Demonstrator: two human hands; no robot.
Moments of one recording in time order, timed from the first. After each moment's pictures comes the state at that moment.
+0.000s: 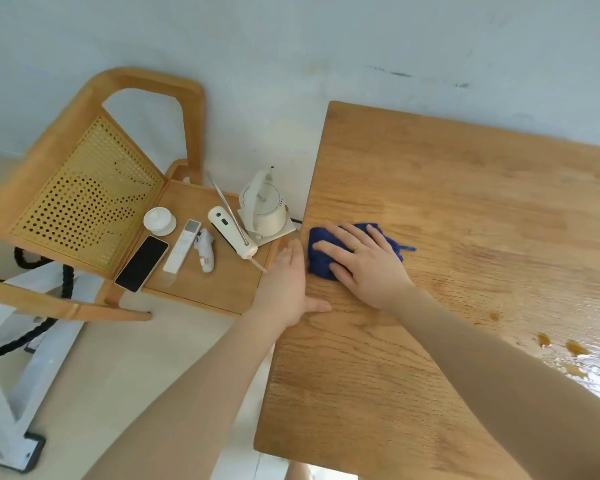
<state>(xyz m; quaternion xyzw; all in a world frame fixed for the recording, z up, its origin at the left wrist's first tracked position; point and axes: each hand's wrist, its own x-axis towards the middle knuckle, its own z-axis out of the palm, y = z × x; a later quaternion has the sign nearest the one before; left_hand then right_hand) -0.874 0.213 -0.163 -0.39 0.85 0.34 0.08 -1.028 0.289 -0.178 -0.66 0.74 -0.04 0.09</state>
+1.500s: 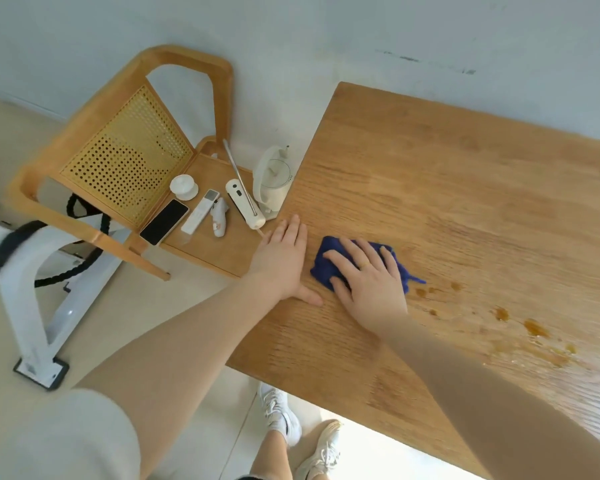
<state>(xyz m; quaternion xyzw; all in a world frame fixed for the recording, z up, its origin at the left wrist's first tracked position) -0.880 0.280 -0.147 -0.37 0.90 0.11 0.20 -1.012 0.393 -0.184 -0.64 0.76 -0.07 0.10</state>
